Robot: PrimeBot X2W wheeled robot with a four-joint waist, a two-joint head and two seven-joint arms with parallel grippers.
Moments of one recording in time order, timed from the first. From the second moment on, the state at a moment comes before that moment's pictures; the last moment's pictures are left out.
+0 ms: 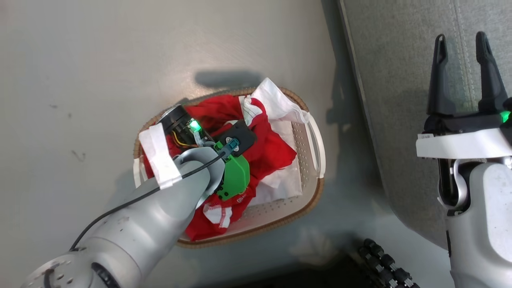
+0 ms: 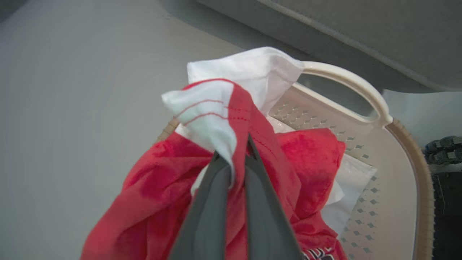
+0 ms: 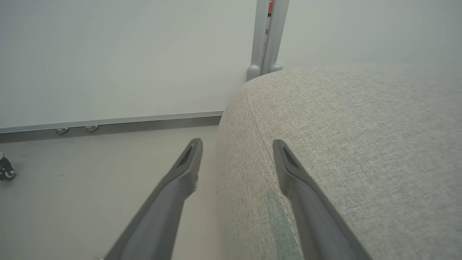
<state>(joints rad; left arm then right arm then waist) -0.98 0.07 -1.22 1.02 -0.47 -0.12 -0.26 -0.43 -0.05 -0.09 -0.01 0.15 0.13 -0.26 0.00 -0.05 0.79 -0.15</state>
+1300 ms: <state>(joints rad) -1.16 0.46 -0.98 0.47 -0.34 -0.12 -0.23 -0.11 -0.05 -0.02 0.14 0.09 0.13 -0.26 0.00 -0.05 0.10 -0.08</state>
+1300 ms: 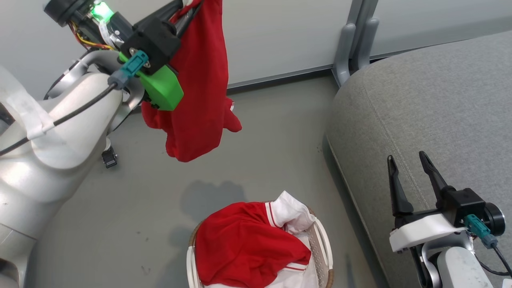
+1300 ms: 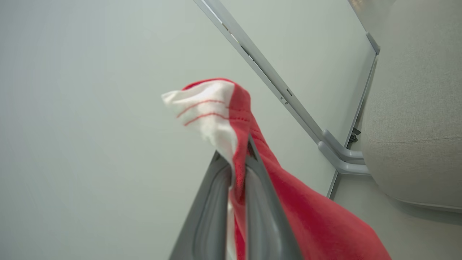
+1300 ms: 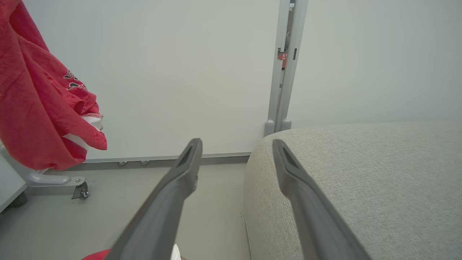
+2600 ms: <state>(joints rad) -1.20 0.34 -1.05 0.26 -0.44 -0.09 -0.20 -0.63 -0.05 0.56 0.49 0.29 0.13 -0.26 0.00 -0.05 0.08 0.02</state>
